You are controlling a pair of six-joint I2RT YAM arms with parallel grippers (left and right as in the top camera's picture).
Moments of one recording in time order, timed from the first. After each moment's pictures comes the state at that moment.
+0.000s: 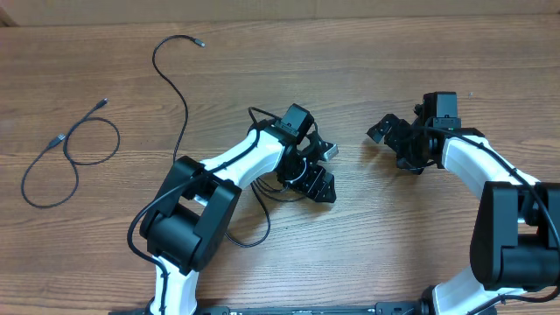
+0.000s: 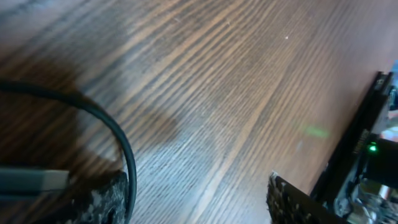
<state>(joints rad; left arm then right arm) -0.59 2.06 1.32 -0.69 0.67 -0.02 -0.03 1.79 0.99 -0.38 -0.32 0.59</state>
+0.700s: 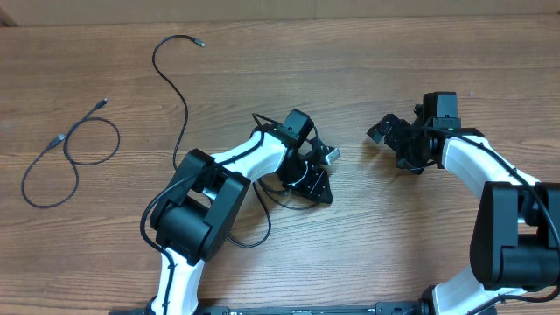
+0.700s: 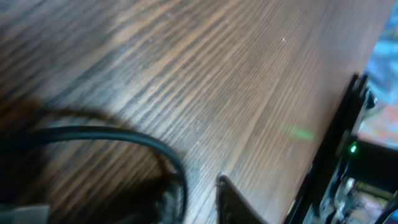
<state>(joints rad) -0.59 2.14 1.31 -0.64 0.76 -0.05 -0.03 1.79 0.99 -0.38 -0.32 0.59</state>
